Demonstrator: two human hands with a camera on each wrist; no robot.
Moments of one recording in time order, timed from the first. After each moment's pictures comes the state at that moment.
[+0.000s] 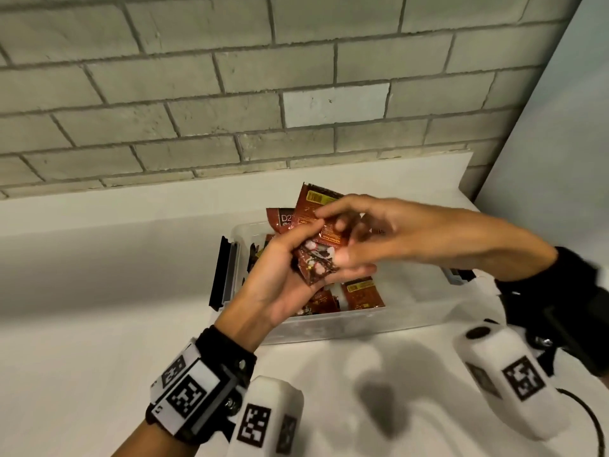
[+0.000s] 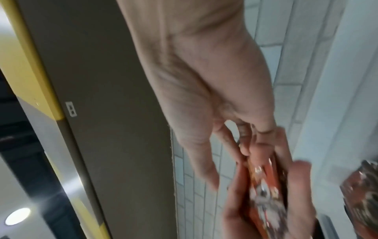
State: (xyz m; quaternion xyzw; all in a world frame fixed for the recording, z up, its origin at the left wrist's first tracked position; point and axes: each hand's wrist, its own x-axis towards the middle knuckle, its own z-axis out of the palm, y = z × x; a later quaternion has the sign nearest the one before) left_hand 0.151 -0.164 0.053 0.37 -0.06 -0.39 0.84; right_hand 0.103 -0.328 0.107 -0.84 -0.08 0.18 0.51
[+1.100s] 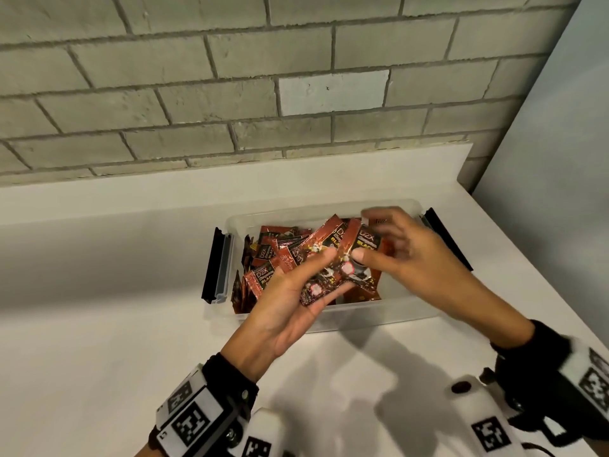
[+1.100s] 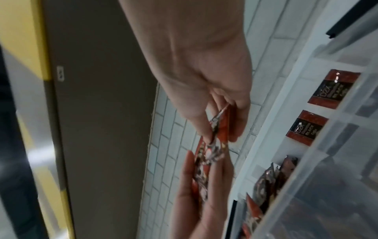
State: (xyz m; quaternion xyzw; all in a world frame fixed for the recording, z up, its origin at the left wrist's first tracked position) left_hand 0.133 -0.168 0.014 0.40 0.07 -0.33 0.85; right_hand 0.089 -0.335 0.032 -0.83 0.04 -0.07 0.56
